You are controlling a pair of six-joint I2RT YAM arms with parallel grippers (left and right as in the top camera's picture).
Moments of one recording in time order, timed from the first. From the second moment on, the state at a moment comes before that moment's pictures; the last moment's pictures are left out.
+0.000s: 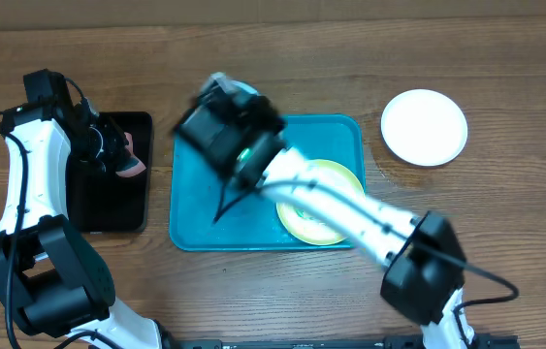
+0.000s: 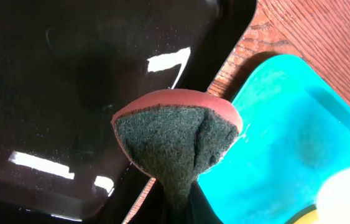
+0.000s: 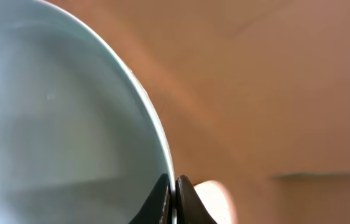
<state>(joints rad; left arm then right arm) 0.34 1.82 1.47 -1.02 0.26 -0.30 0.90 2.08 1.93 -0.89 0.88 0.02</state>
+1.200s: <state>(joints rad) 0.34 1.82 1.47 -1.02 0.26 -0.30 -0.25 2.08 1.71 -1.04 -0.15 0.30</state>
